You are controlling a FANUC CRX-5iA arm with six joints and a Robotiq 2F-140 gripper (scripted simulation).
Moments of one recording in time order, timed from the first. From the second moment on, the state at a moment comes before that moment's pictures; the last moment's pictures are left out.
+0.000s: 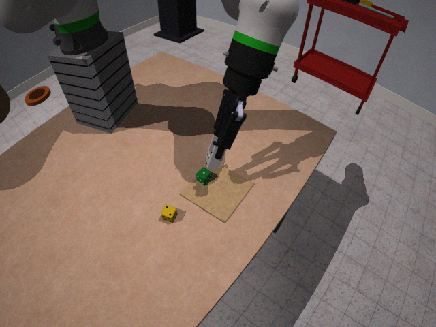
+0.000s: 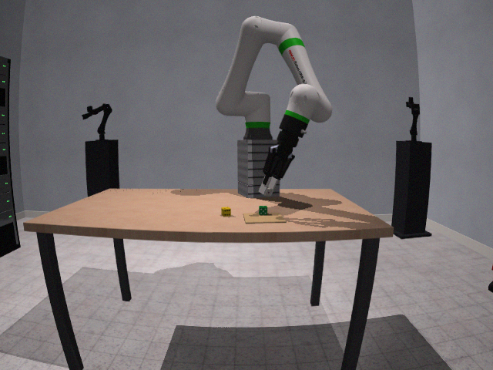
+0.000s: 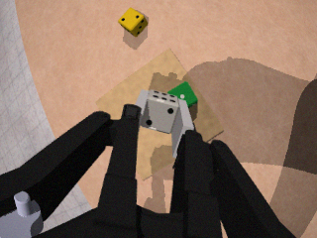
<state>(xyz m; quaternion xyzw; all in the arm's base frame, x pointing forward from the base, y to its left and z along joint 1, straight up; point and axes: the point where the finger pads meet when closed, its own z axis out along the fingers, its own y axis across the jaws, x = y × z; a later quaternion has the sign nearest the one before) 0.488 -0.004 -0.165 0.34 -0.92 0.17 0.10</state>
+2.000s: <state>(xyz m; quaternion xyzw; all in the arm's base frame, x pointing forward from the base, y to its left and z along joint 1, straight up) 0.530 -0.093 -0.124 0.87 -0.10 0.20 0.44</state>
